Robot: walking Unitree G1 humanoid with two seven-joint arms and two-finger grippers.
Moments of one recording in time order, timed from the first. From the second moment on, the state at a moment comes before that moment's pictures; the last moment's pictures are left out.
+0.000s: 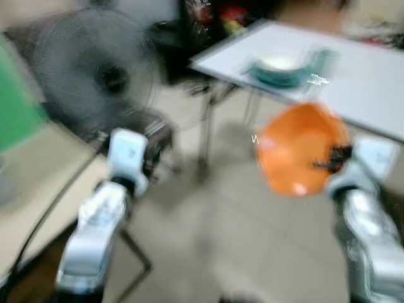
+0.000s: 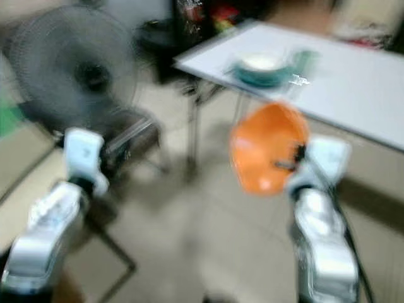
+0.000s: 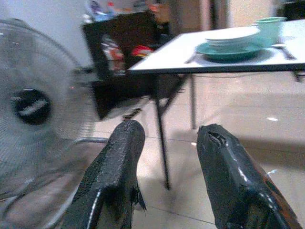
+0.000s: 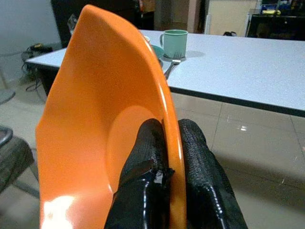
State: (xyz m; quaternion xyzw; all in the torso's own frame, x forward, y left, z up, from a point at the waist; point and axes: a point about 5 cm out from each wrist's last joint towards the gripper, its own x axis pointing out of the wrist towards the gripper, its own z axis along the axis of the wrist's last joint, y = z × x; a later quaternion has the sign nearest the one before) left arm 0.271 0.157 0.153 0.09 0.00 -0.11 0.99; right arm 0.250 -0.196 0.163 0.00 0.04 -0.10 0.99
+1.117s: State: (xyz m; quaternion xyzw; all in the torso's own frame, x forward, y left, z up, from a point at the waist) left arm 0.280 0.136 0.159 0.09 -0.02 -0.17 0.98; right arm 0.255 -0.197 0.170 0.00 0.03 -0.10 0.99
